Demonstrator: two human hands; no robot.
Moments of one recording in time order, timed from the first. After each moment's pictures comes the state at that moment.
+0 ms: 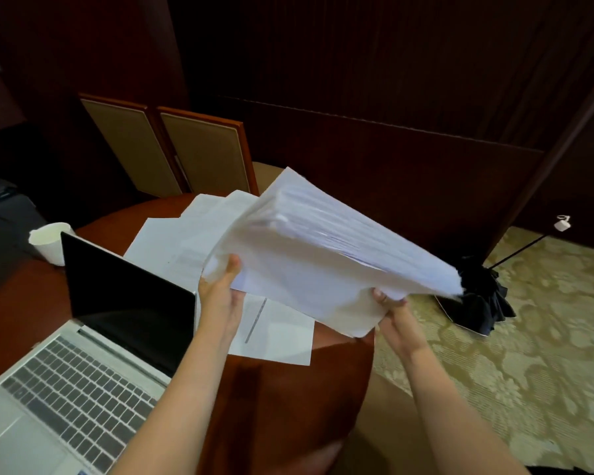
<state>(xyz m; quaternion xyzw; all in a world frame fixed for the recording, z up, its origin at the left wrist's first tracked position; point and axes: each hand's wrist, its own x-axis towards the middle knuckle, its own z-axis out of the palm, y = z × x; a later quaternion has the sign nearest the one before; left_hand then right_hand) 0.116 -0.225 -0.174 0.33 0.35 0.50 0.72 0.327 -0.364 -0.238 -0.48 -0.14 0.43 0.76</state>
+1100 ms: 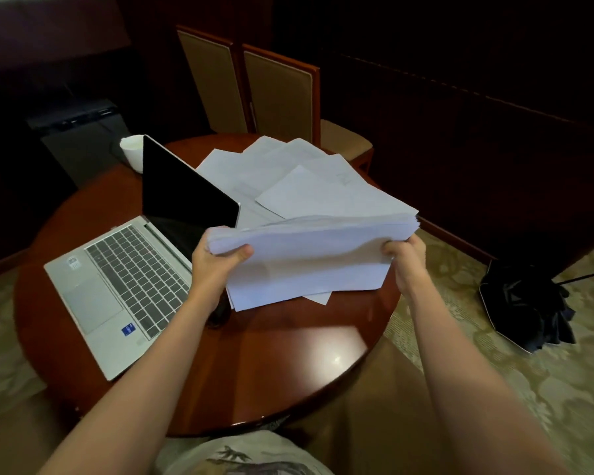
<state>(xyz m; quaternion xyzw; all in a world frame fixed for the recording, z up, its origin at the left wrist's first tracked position) 0.038 -0.277 -0.229 0.50 0.49 0.51 0.50 0.310 -0.334 -0.226 -0.63 -0.23 0.38 0.64</state>
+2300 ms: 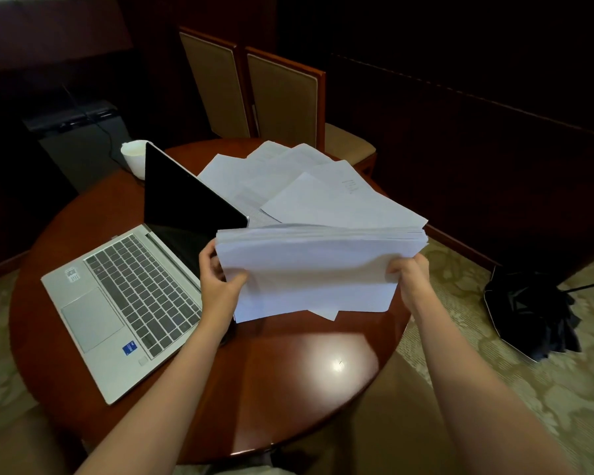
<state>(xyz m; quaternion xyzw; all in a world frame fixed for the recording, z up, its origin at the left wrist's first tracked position) 0.037 -0.271 -0.248 0.48 0.52 0.52 0.48 0.307 -0.315 -0.241 -0.67 -0.21 0.38 0.61</state>
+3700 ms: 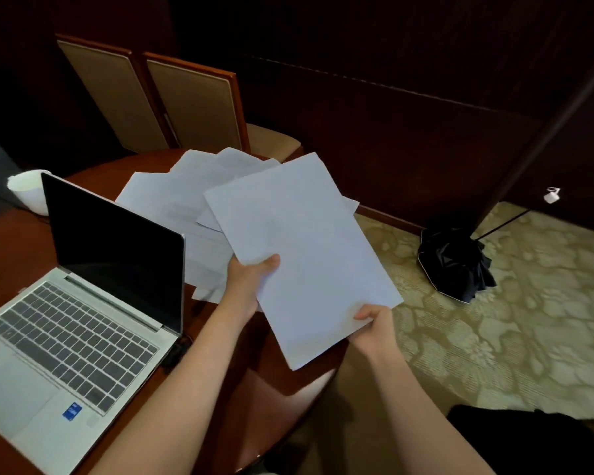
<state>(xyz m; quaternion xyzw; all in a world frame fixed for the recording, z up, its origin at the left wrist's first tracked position) 0.128 -0.271 -0.223 0.40 0.41 0.38 0.73 0.270 -0.403 -0.290 -0.42 0.08 0.51 0.75</state>
